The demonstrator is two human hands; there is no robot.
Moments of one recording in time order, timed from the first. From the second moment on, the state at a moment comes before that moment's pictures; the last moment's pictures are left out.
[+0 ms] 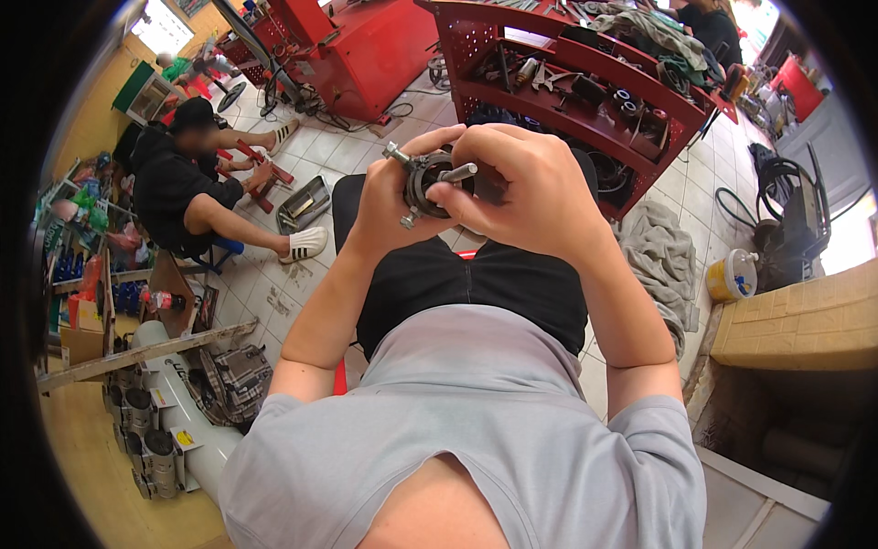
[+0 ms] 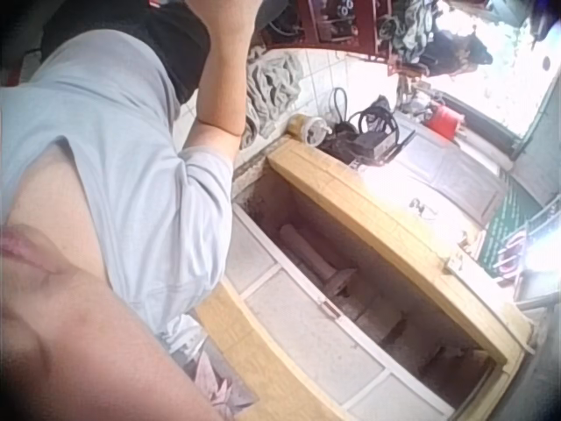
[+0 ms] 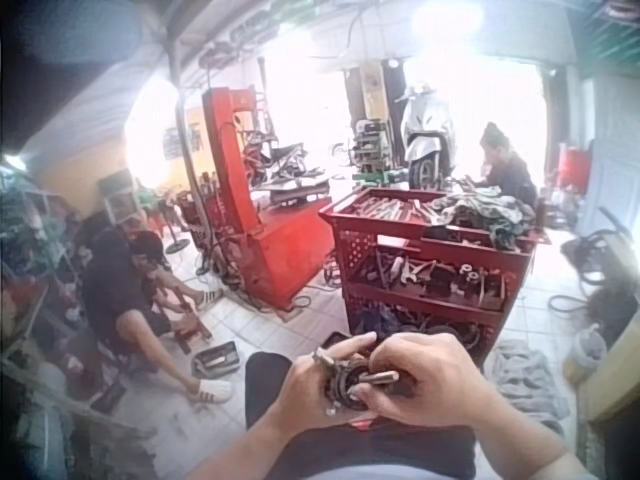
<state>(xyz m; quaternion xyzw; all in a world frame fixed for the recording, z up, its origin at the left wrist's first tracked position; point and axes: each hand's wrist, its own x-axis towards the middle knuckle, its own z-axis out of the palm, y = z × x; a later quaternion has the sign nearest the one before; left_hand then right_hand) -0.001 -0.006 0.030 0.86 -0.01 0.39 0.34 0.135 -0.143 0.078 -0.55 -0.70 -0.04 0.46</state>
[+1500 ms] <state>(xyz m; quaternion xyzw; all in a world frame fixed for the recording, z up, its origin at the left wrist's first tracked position) 0.004 -0.003 0.024 0.85 -0.02 0.42 0.31 0.139 -0.142 0.076 -0.54 -0.71 -0.06 0.44</state>
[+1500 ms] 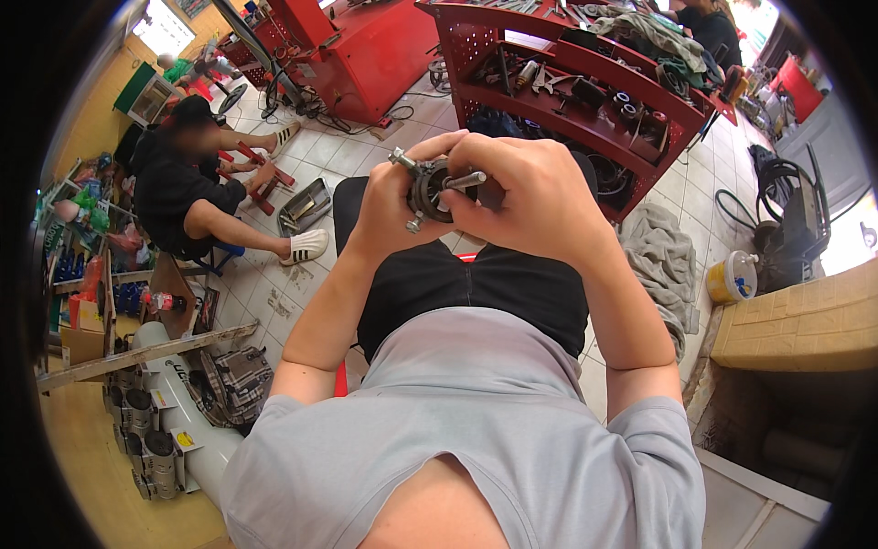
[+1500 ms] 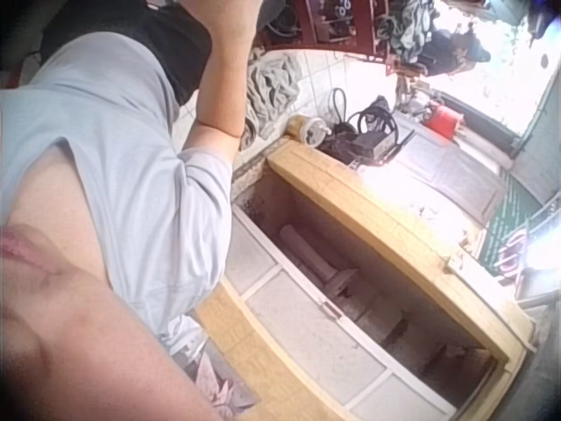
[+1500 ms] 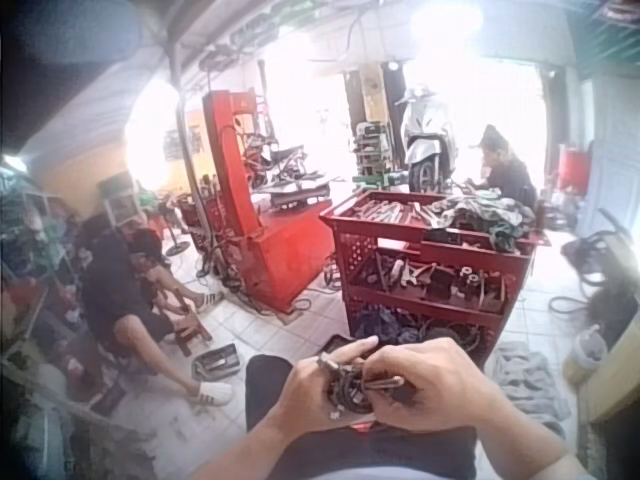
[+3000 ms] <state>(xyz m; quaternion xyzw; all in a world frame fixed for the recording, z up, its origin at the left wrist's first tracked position) 0.001 -0.002 0.027 0.86 -0.02 0.40 0.31 0.138 -0.144 0.077 -0.56 -0.69 -0.03 0.45</state>
